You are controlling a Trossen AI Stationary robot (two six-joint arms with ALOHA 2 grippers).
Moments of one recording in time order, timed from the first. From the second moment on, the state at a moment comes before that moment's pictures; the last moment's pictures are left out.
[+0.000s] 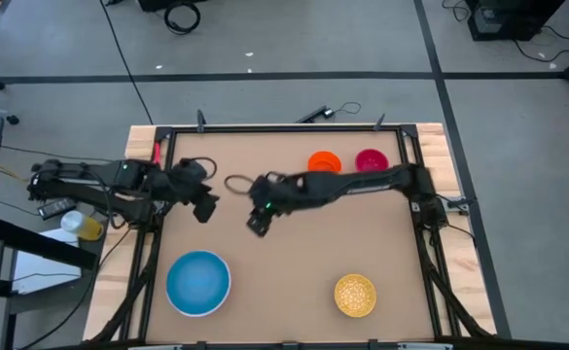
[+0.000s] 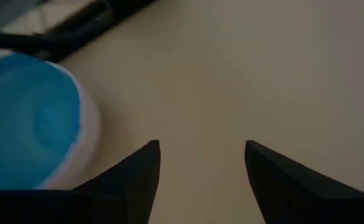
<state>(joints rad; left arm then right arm) -0.10 0.91 0.99 -0.97 -0.31 -0.77 0.08 2.07 2.00 -0.83 0.19 0.60</state>
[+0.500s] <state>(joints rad) -0.38 0.92 0.75 -0.96 -0.29 -1.08 -0.08 1.78 2.00 -1.41 0.32 0.52</state>
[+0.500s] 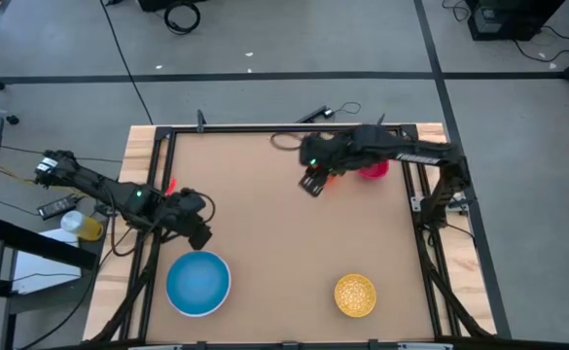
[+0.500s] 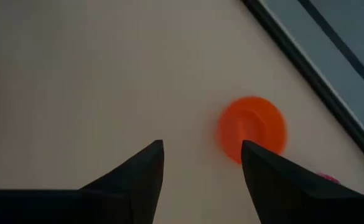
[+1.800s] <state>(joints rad) 0.01 1.28 0.86 -0.11 0.05 -0.46 0.34 1.25 0.79 -0.67 -0.09 0.82</state>
